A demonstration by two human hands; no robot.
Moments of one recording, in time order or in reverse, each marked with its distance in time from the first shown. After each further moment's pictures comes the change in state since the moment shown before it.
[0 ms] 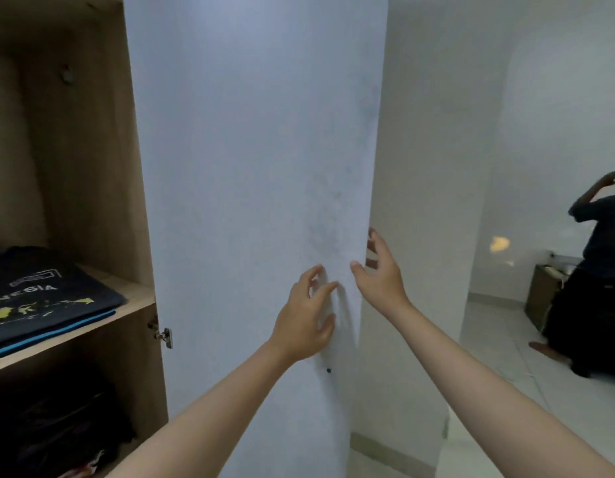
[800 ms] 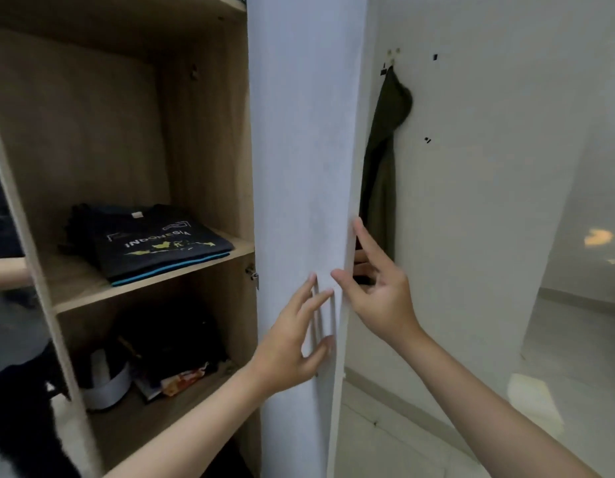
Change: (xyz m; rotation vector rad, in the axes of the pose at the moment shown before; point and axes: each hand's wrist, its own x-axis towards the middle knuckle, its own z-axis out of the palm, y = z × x) left_hand -0.186 0.050 -0.127 -0.024 0.080 -0.051; right_hand -0.171 -0.117 0.051 0.253 -0.201 -0.430
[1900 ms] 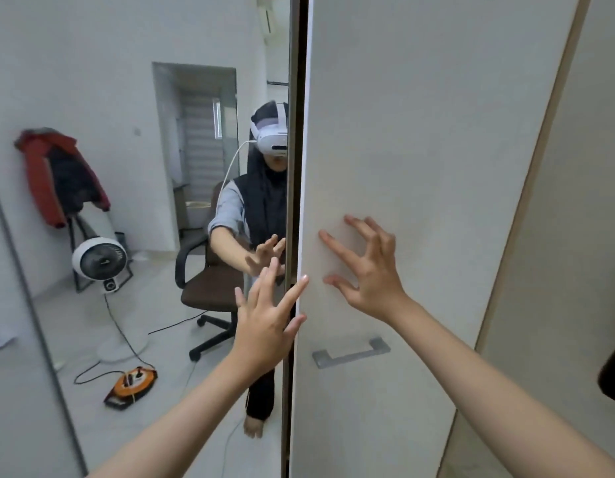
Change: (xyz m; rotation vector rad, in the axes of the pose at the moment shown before) left_hand -0.146 -0.120 -0.201 1.011 0.270 -0.678; right_hand 0.076 0.025 0.324 -0.197 -0.267 -0.651
